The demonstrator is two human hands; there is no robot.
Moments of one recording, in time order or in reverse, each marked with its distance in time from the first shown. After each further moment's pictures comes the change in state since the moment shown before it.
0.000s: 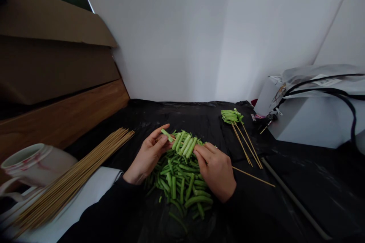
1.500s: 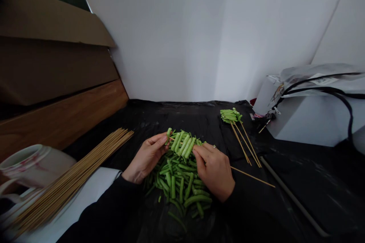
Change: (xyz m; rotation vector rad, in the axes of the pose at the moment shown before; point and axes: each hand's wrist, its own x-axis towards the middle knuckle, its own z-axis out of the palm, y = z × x) left_hand 0.002 -0.001 0.001 -0.160 0.073 -0.137; right_hand 0.000 -0.002 -0.001 -0.001 -0.037 0.017
